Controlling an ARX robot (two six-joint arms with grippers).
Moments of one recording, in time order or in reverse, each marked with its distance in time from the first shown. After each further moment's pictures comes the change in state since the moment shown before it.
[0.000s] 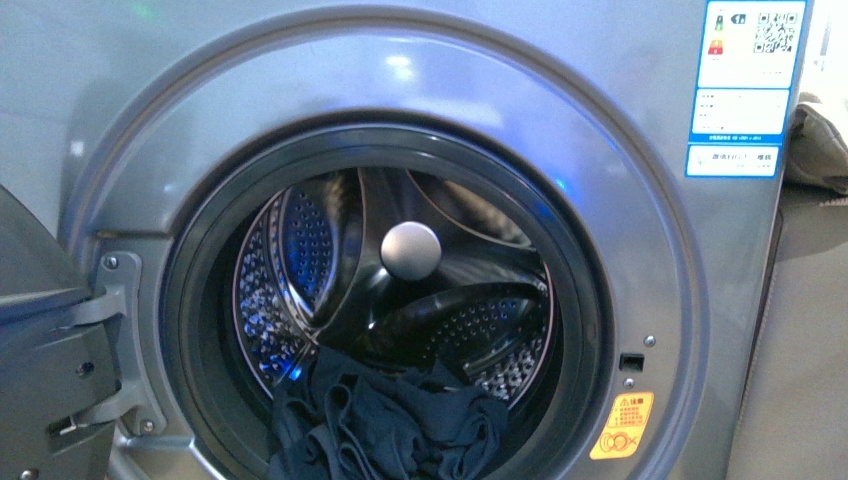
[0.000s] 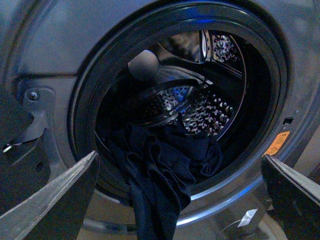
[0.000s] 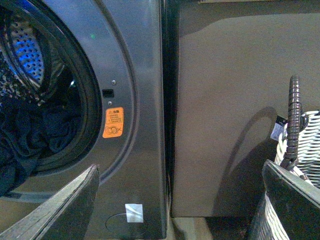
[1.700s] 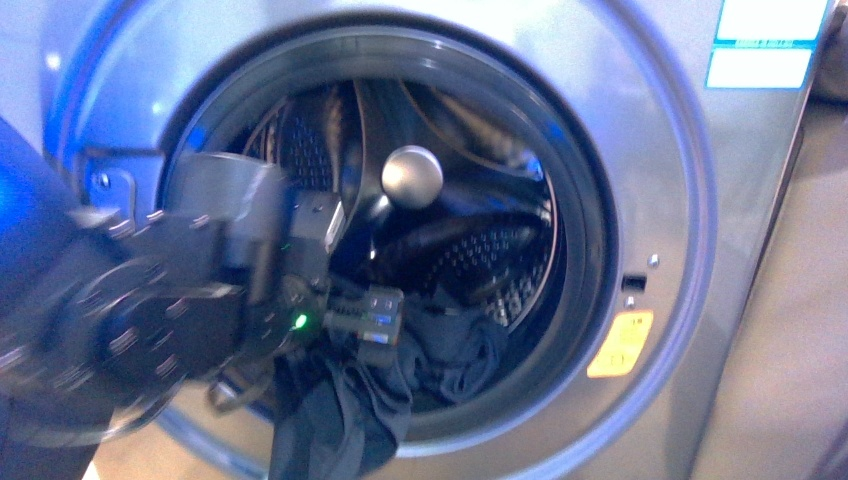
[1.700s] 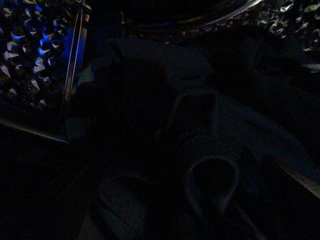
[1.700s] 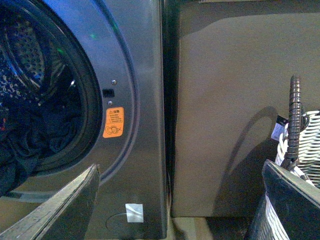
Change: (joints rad) left arm -0.116 1.219 0.909 -0.181 -0.333 0.066; right arm 0.000 0.000 0.000 0.000 0.000 0.000
